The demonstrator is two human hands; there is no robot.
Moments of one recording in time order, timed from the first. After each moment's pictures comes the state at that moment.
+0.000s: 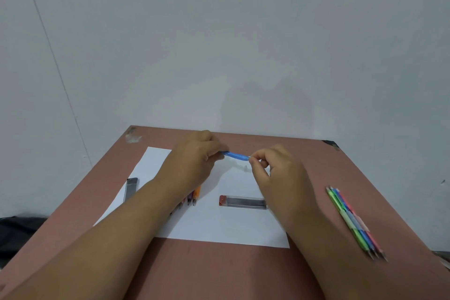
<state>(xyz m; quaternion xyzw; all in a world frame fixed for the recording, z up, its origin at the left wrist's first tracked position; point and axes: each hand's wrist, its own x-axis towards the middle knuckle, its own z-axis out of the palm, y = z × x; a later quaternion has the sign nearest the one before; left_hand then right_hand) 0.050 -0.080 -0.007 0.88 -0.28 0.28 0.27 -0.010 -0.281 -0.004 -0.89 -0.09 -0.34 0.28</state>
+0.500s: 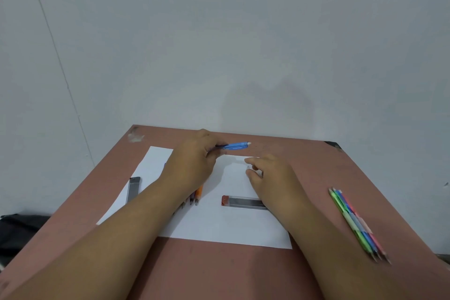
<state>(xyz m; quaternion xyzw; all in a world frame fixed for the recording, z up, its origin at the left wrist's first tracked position) 0.048 -0.081 -0.006 0.88 -0.21 0.25 0.35 0.013 -0.281 -0.015 -0.96 -0.06 -0.14 0.24</state>
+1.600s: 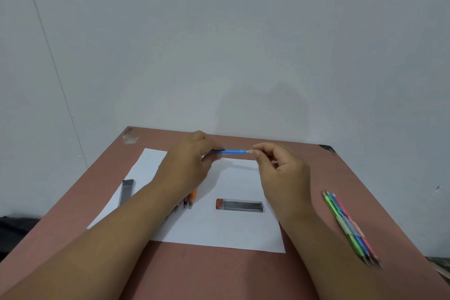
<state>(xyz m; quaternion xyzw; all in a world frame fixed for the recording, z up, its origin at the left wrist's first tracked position) 0.046 -0.081 -0.005 0.87 -0.23 0.28 0.32 -0.005 -0.277 0.002 -0.81 -0.05 -0.34 0.48</state>
